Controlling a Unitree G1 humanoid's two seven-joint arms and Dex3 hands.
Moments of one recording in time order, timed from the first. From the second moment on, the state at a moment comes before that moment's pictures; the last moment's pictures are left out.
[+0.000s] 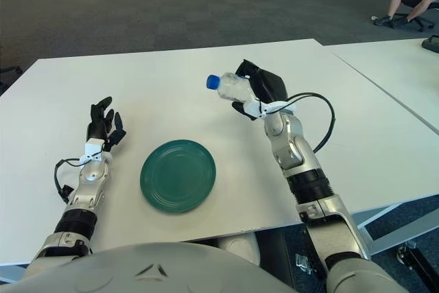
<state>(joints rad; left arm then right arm) -0.09 0.07 0.10 0.51 0.12 -0.39 0.26 -0.33 -0.37 0.21 0.03 -0.56 0.06 -0.09</state>
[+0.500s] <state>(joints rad) -0.09 0.07 0.10 0.51 0.12 -0.39 0.25 -0.17 -0.32 0.26 -0.16 -0.57 0.06 0.00</state>
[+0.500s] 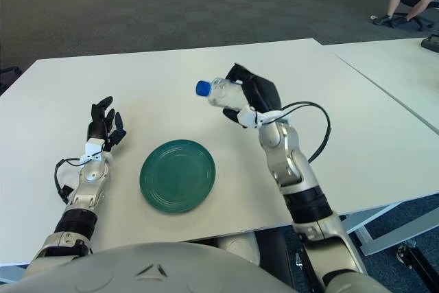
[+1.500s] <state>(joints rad) -0.10 0.07 0.09 0.51 0.13 -0.39 0.26 -0.11 -0.36 0.41 -0.22 -0.59 -0.21 0.20</state>
